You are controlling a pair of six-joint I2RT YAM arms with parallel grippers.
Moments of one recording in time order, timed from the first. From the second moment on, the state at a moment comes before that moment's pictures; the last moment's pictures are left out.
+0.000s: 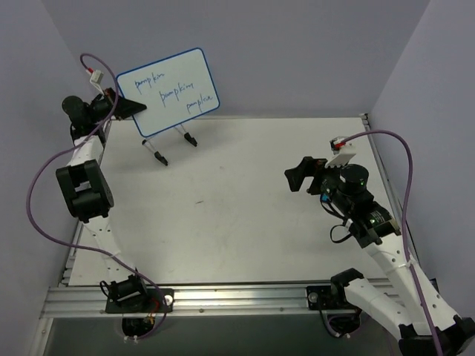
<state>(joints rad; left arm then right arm) 0.31 2.29 1.86 0.88 1.33 -1.08 0.39 0.82 0.86 -0.31 -0.02 0.37</state>
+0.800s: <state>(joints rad) -0.20 1.13 1.13 -0.38 0.51 -0.50 0.32 0.89 1.01 -0.62 0.39 0.39</state>
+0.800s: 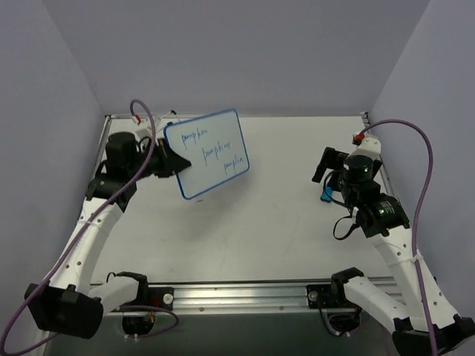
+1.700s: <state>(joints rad) -0.44 0.96 0.93 -0.58 0.34 -0.33 -0.02 1.61 1.04 -0.55 0.26 0.35</state>
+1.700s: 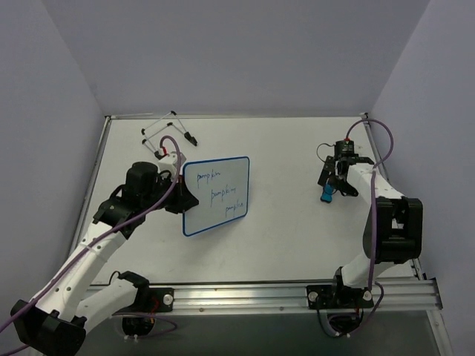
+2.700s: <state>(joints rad) -0.48 0.95 0.93 -0.58 0.31 -0.32 -0.02 1.76 1.04 -0.40 0.21 0.33</state>
